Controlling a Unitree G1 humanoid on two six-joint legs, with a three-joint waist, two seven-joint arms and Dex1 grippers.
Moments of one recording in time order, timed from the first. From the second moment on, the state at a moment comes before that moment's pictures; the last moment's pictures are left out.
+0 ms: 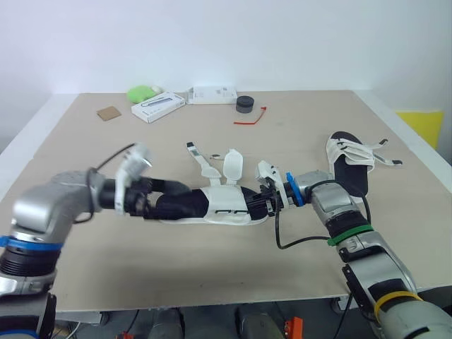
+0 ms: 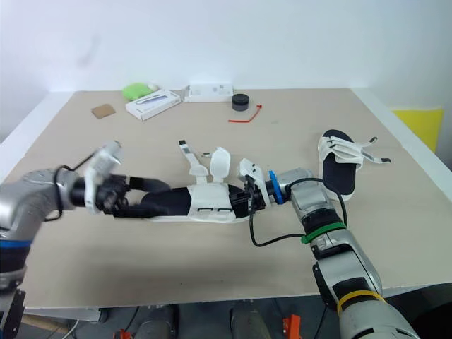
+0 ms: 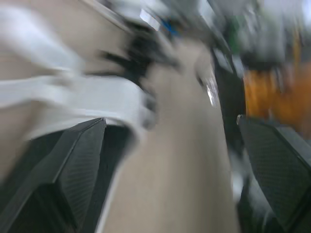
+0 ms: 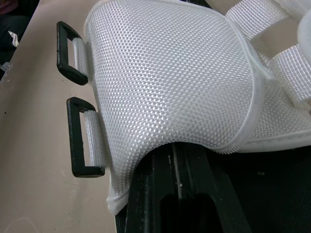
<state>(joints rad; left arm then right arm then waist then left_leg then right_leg) -0.59 0.69 0.15 -0.04 -0.77 1.11 -1.12 -0.84 -0.44 0.30 0.65 0.16 0.27 1.43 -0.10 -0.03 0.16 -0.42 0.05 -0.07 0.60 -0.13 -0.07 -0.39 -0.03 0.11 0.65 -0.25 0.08</state>
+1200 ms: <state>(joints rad) -1.17 0.25 0.33 1.24 -0.47 0.67 -0.50 -0.80 -0.42 0.28 0.57 0.15 0.30 1.42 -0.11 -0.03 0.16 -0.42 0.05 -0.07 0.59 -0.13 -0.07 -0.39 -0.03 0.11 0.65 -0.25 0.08</state>
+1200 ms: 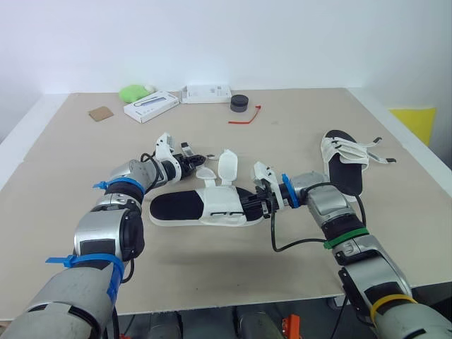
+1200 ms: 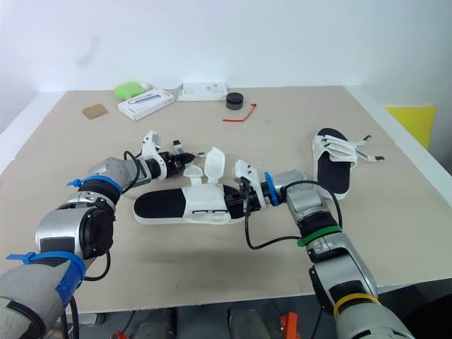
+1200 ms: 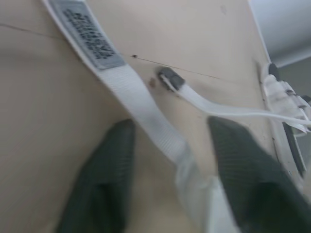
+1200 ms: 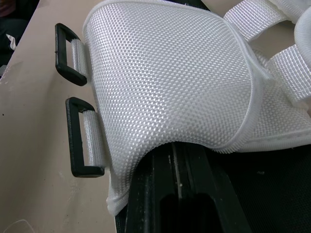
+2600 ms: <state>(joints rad) -0.49 0.58 -0.23 0.33 0.02 -1.07 -1.07 -0.76 -0.41 0.26 0.50 0.15 0.33 1.39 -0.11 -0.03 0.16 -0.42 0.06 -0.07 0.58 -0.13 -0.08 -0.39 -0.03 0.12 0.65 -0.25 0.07</state>
